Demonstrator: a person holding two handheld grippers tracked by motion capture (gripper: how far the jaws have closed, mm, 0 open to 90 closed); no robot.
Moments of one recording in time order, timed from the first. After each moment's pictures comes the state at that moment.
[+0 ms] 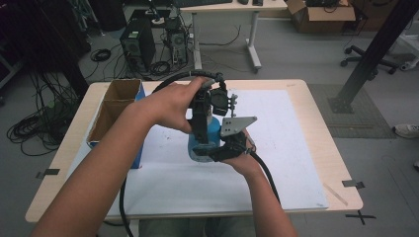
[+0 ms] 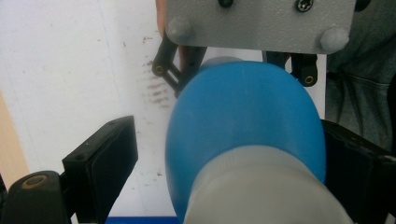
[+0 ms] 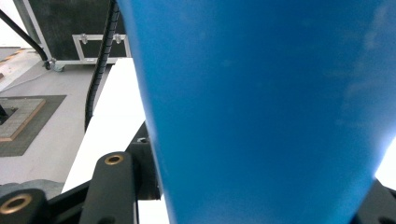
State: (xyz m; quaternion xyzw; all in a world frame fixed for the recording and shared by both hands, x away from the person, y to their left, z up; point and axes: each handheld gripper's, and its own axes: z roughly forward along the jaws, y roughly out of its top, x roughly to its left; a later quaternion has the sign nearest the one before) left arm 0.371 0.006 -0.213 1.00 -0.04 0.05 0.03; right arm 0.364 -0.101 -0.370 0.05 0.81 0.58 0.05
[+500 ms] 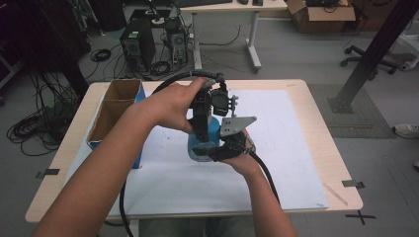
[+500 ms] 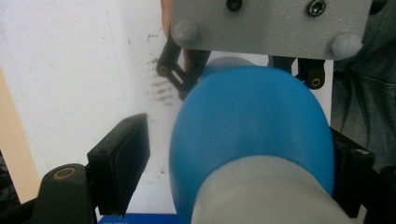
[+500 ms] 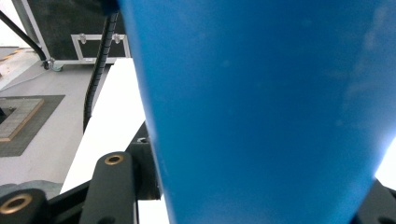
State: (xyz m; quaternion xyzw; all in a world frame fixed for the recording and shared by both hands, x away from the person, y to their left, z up) left arm 0.370 0.005 -0.214 1.00 -0.04 0.06 0.03; right arm 0.364 -0.100 -0.369 0.05 0.81 0.58 0.05
